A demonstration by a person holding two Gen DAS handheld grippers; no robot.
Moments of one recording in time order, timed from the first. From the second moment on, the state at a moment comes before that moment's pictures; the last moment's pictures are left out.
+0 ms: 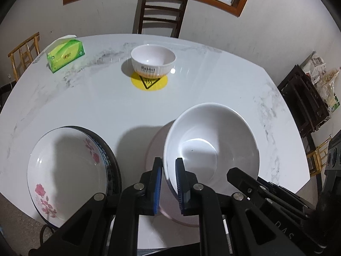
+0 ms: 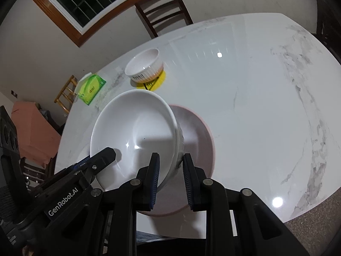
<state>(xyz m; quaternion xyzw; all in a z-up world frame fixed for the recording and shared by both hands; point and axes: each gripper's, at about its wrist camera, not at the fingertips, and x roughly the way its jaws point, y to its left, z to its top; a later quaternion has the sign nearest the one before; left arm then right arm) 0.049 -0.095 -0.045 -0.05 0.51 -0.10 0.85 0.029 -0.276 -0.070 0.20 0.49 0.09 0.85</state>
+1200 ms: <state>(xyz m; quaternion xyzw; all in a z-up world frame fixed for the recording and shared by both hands) 0.064 -0.107 -0.072 -0.02 0.54 -0.08 0.84 0.036 -0.263 -0.086 0.15 0.52 0.07 0.84</state>
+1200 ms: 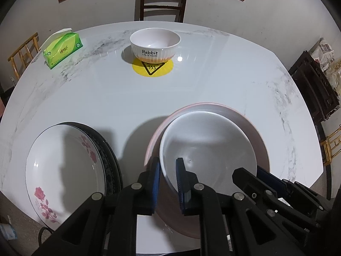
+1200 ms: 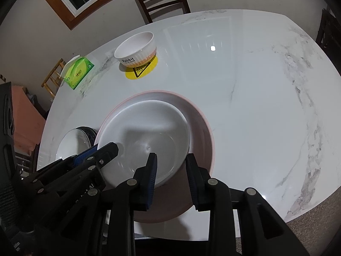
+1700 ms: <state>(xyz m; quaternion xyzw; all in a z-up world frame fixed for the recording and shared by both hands) 0.063 -0.106 -0.069 -0.01 0.54 -0.08 0.84 0.034 -0.266 -0.084 0.16 0.52 0.07 0.84</state>
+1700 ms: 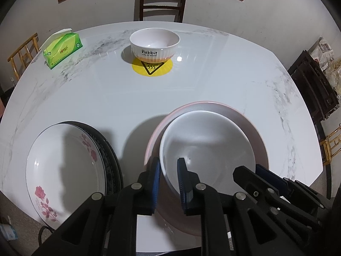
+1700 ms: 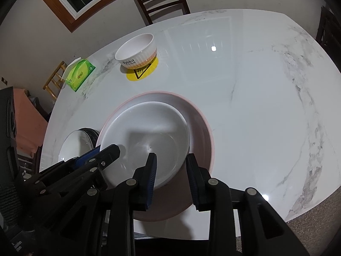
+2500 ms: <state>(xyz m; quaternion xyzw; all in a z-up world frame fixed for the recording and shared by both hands) 0.074 -0.072 -0.040 -0.09 0.51 -0.12 0.85 0.044 -0.284 -0.059 0.18 0.48 0.10 0.86</state>
